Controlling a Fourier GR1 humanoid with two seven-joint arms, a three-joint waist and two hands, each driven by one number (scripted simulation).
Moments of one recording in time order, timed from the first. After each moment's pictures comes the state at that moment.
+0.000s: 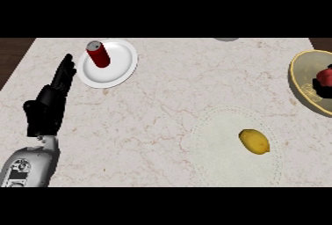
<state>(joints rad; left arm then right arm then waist) -0.25 0.22 0.01 -1.61 -0.15 0.11 0.17 -0.65 -0.55 -0.55 -0.63 0.71 -0.24 -0.46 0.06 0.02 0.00</state>
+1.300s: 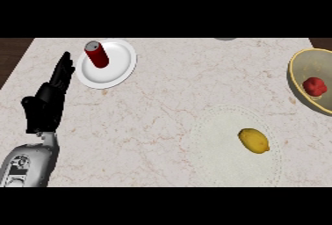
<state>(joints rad) -0.27 0.22 0.03 -1.57 -0.15 0.10 0.15 -0.76 -0.81 -0.78 -0.18 0.48 0.22 -0.72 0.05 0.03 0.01</state>
